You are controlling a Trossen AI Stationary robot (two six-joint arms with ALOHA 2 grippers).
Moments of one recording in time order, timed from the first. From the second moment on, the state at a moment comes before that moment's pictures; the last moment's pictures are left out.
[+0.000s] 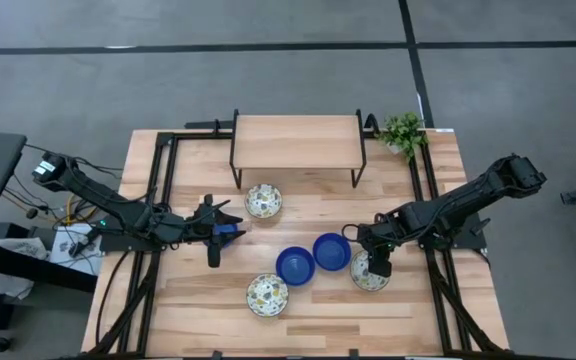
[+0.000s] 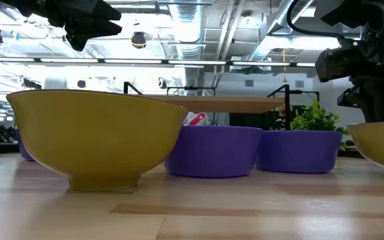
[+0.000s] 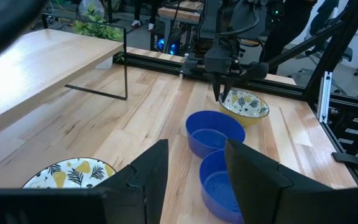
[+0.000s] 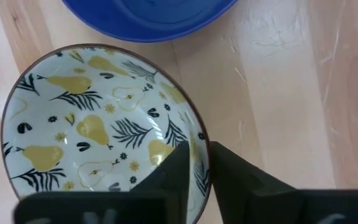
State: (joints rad) left arm -0.47 0.76 0.46 0.21 -0.61 -0.24; right arm 0.31 1.27 0.66 -0.70 -0.09 0.52
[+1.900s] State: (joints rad) left arm -0.43 0.76 0.46 0.53 -0.61 -0.27; right arm 0.02 1.35 1.07 -0.74 -0.13 0.54
